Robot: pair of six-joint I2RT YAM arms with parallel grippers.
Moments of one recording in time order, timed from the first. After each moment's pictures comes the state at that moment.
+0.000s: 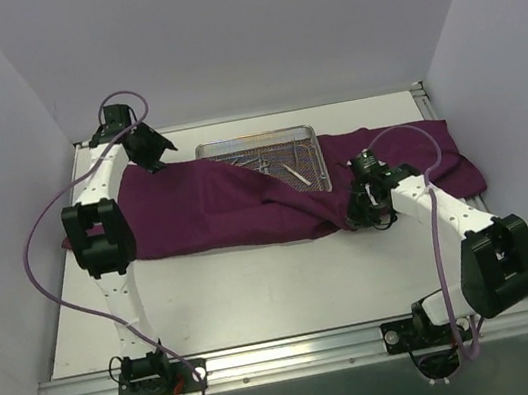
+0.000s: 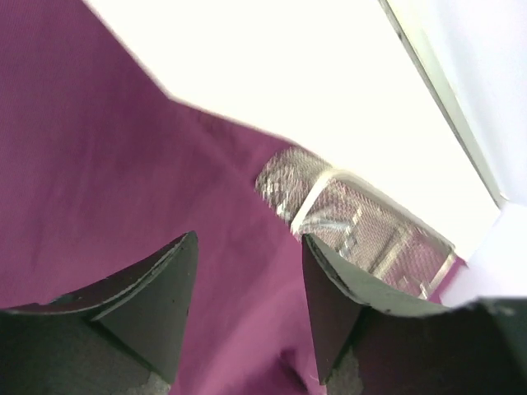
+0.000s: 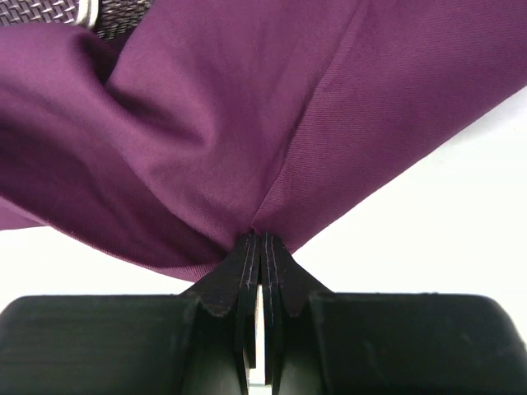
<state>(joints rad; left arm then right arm) -0.01 2.21 1.98 -0.67 0.23 -0.85 0.30 1.39 0.89 -0.69 -0.01 0.70</state>
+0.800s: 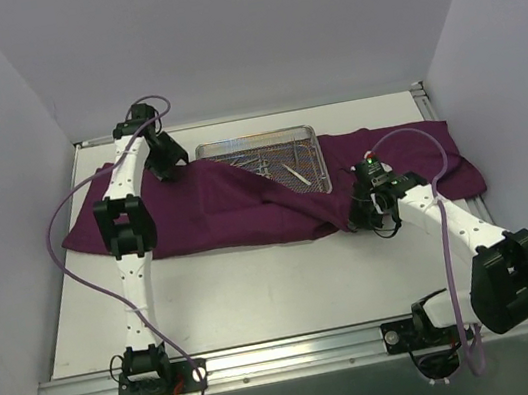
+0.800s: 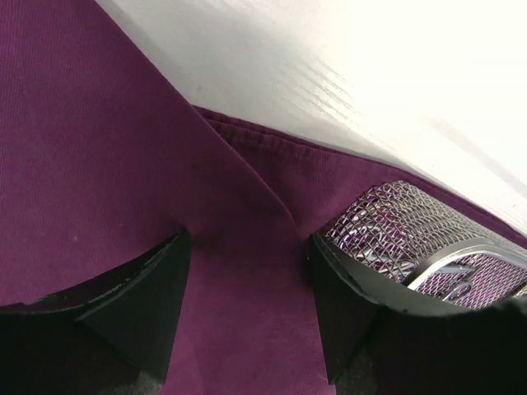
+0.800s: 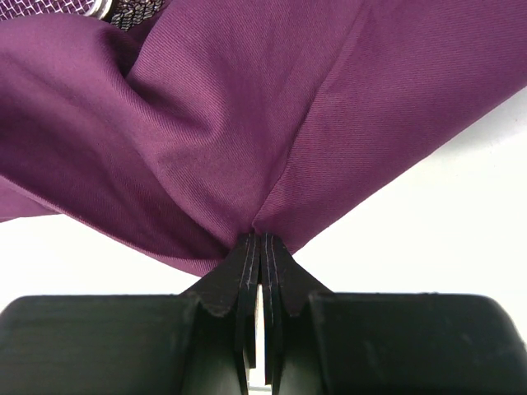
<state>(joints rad) -0.09 2.62 2.56 -1.11 0.06 -0.73 0.32 1.30 0.83 -0.65 0.00 0.71</state>
